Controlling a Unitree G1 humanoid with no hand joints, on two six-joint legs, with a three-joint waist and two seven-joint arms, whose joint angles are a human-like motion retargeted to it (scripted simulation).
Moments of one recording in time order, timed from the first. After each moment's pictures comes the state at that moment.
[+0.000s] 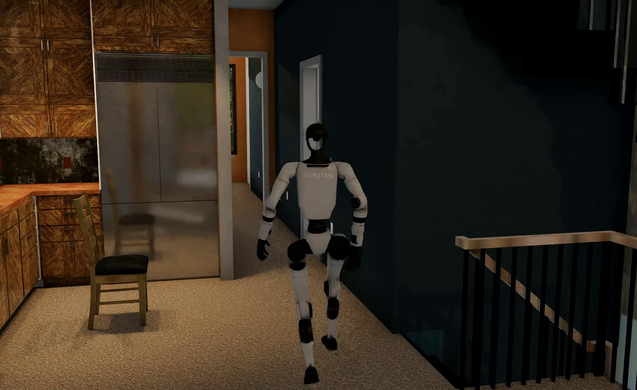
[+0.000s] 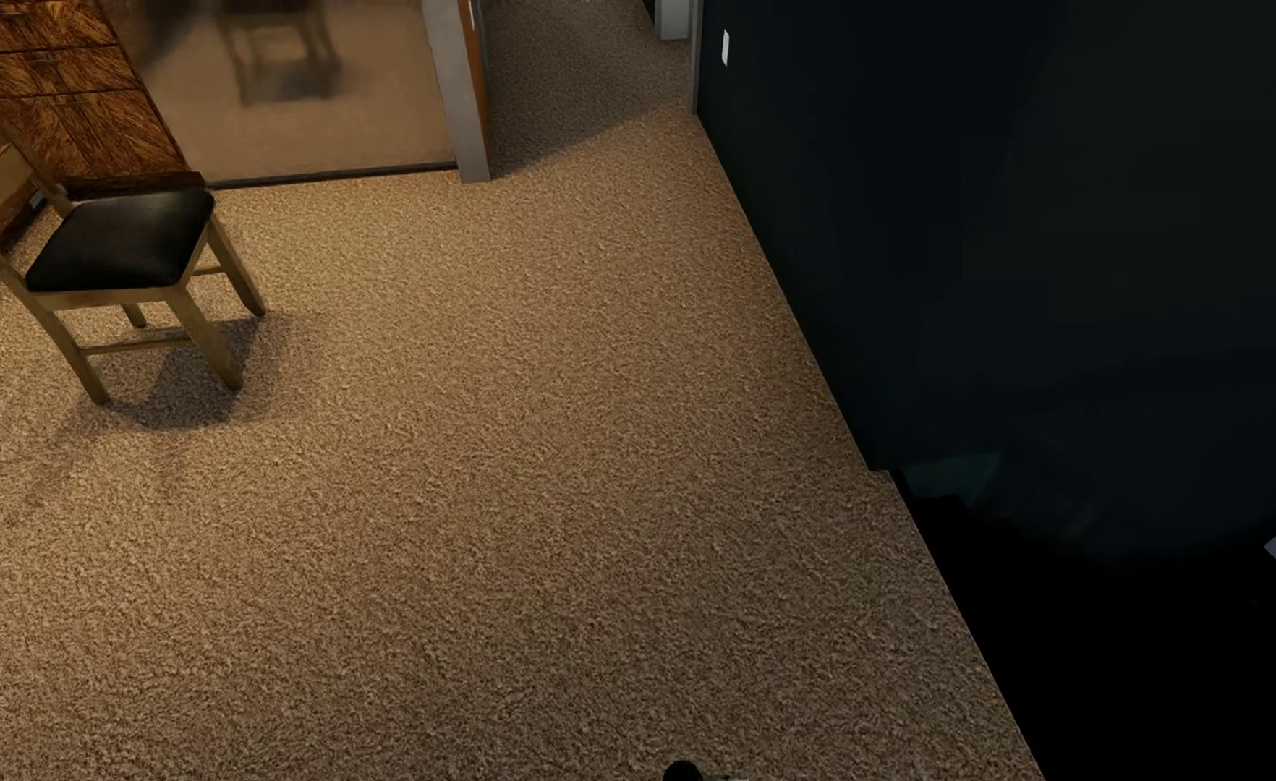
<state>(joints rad) 0.34 -0.41 -0.04 -0.03 0.12 0.07 0.00 0.00 0.10 0.48 0.42 0.36 0.42 -0.15 0.13 0.48 -0.45 0.00 0.00 -0.25 0.84 0.70 0.84 0.00 0.00 0.00 0.00 0.00 0.00</state>
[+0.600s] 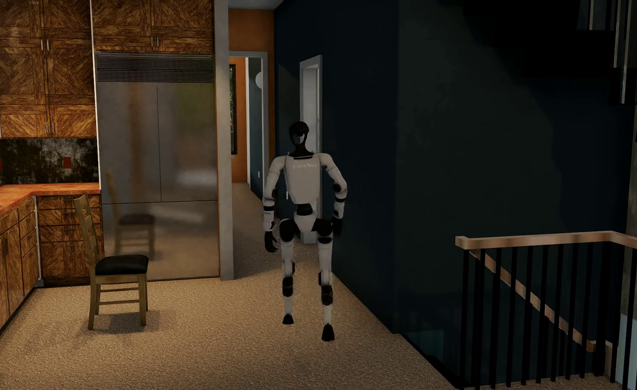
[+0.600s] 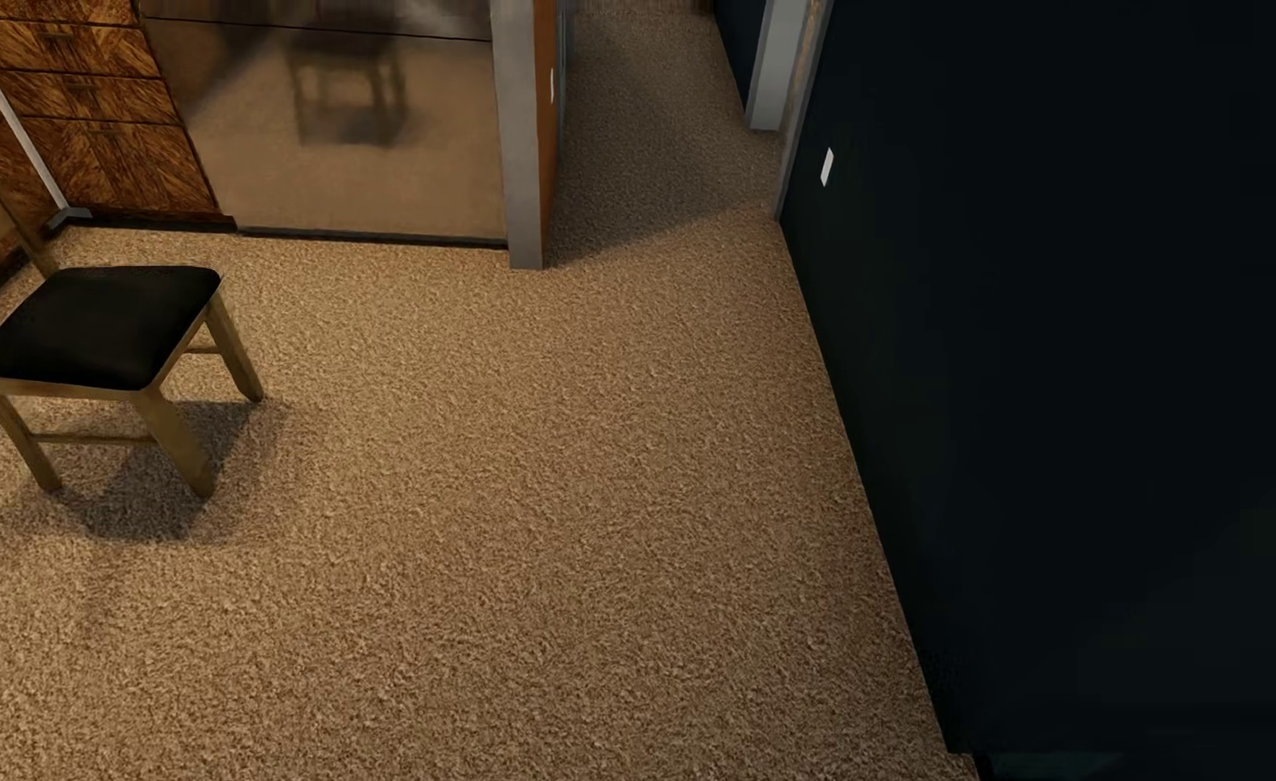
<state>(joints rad) -0.26 0.45 0.20 0.07 0.04 0.03 0.00 0.00 0.11 0.62 0.40 0.42 0.29 0.12 -0.09 0.44 -0.47 0.00 0.00 -0.65 0.62 0.96 0.71 0.00 0.00 0.00 0.00 0.00 0.00</state>
